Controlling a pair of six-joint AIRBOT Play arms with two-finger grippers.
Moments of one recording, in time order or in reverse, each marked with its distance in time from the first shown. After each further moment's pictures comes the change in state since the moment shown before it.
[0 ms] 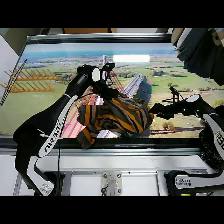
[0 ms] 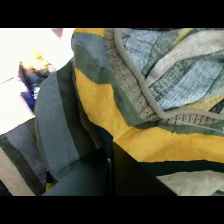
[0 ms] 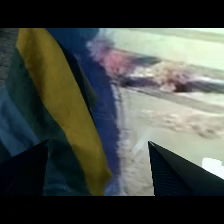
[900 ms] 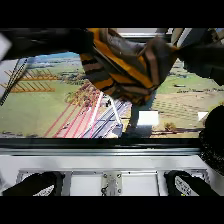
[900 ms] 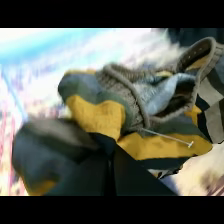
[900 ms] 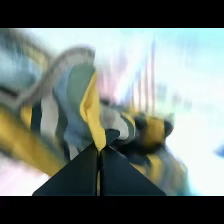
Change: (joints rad) left arm -0.009 0.643 0.132 0.067 0.146 -0.012; right arm 0.061 0.495 0.693 0.079 0.196 -0.002
